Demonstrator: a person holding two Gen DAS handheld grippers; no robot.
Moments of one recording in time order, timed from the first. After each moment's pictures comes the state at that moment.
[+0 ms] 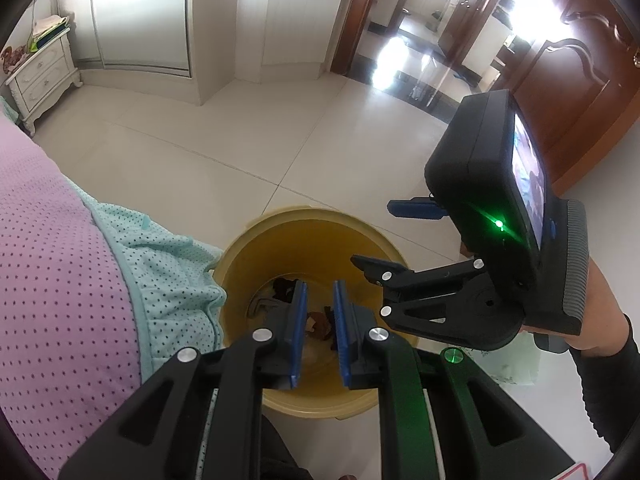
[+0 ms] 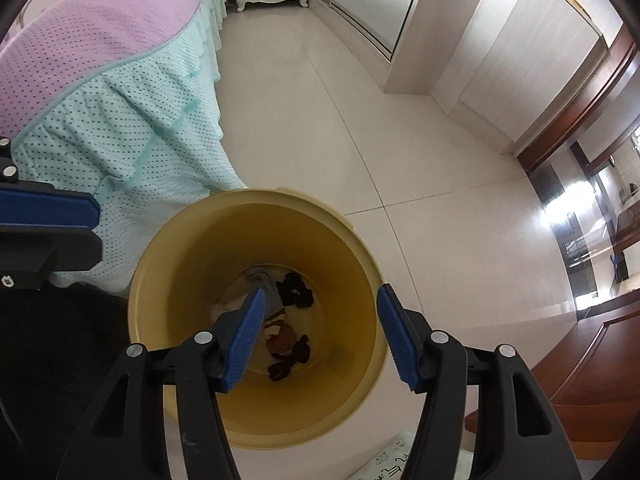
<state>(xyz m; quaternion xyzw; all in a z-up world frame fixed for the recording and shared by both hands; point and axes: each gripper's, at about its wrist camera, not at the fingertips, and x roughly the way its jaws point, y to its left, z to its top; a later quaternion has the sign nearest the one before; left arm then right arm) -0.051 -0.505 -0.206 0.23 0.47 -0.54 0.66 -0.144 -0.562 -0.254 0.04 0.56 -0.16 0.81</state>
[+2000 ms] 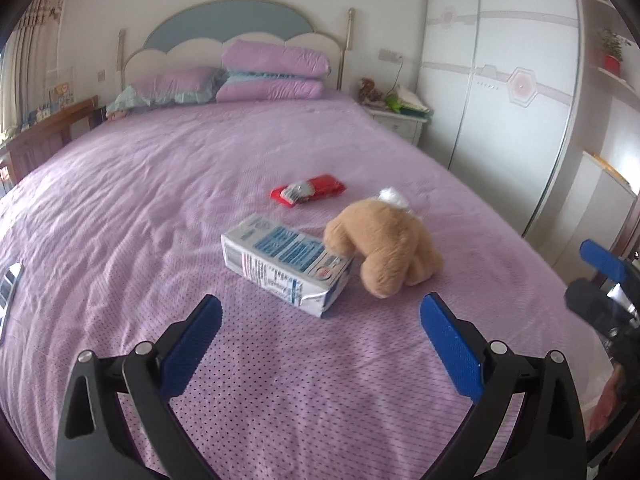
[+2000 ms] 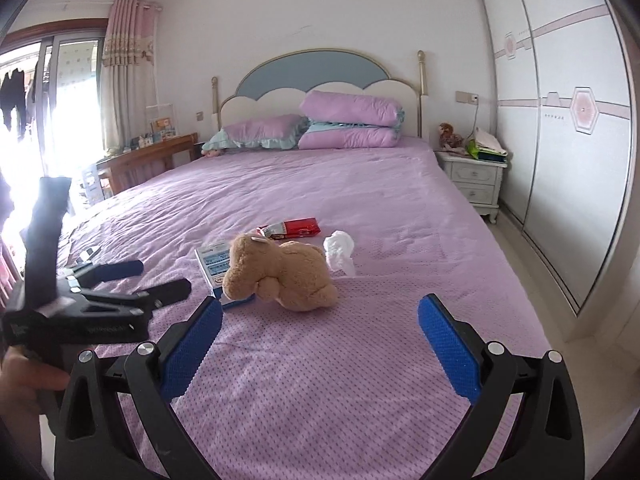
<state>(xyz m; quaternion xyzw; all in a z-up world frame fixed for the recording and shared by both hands) 0.079 -0.036 -0.064 -0.01 0.33 -0.10 0.94 0.014 -0.237 -0.042 0.02 0.23 0.13 0.96</state>
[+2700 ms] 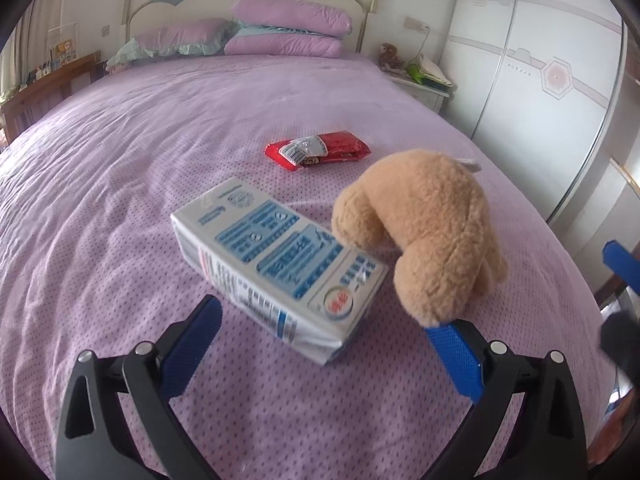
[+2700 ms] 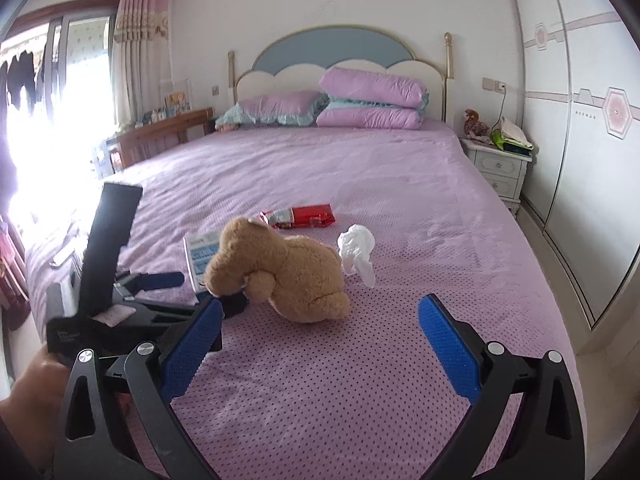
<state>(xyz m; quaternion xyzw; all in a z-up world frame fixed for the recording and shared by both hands) 0.159 -0.048 -0.110 -0.04 0.39 -0.07 0.92 0.069 -0.220 -0.059 -0.01 0.27 0.17 0.95</state>
